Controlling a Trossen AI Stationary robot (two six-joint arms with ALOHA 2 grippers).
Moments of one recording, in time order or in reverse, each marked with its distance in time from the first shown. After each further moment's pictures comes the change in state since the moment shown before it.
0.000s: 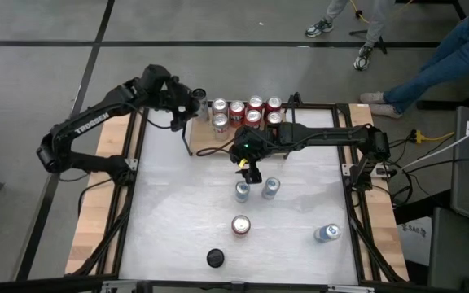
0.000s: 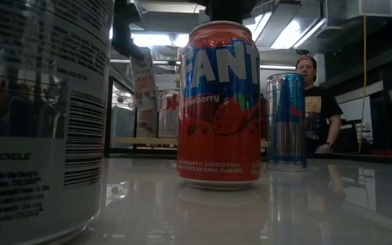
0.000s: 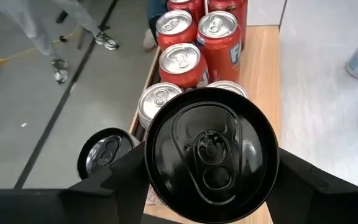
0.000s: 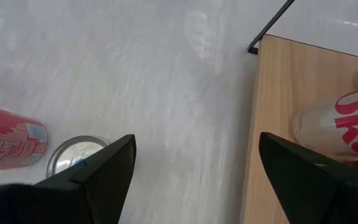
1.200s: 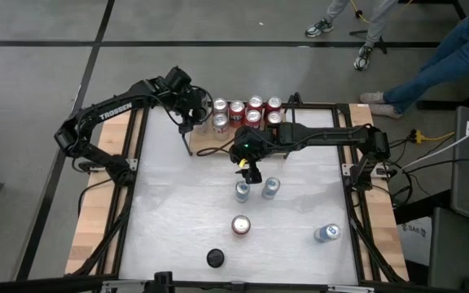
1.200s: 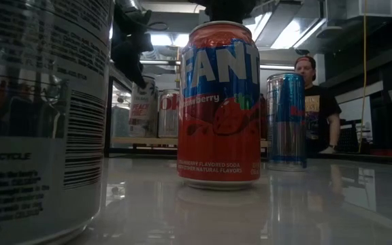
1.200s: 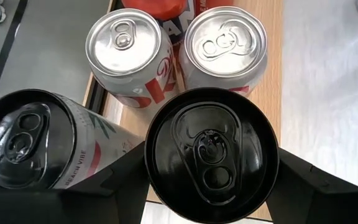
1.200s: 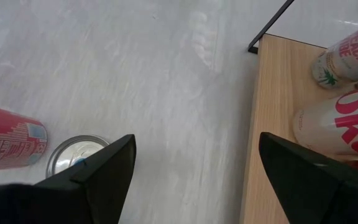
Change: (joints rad) left arm -0.001 0.243 0.070 -0.118 -0.005 0.046; right arm 0.000 0.000 0.000 -0.002 0.000 0.000
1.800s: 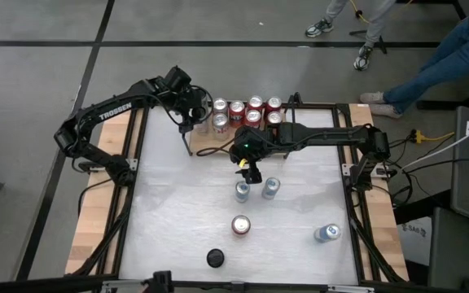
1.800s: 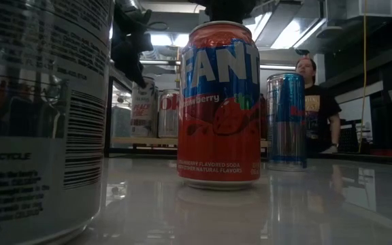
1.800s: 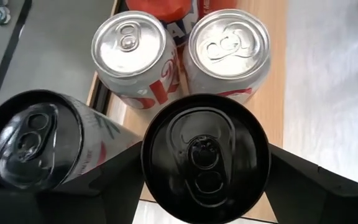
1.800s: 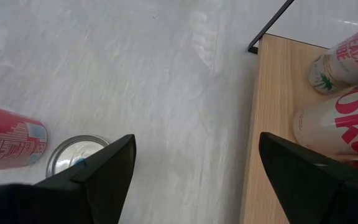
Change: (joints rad) left arm -0.001 -0.001 0.000 0.004 -0.008 -0.005; right arm 0.000 0.000 0.000 0.000 0.000 0.000
